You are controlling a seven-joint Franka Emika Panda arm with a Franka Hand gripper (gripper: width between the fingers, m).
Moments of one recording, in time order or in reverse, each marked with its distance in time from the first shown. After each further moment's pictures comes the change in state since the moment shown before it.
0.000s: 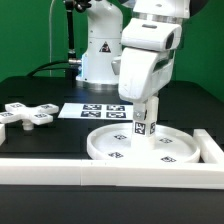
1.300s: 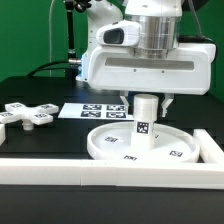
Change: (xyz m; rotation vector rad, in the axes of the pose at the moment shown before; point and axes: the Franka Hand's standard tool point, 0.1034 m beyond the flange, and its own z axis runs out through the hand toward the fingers) arm -0.001 -0.005 0.000 0.104 0.007 1.236
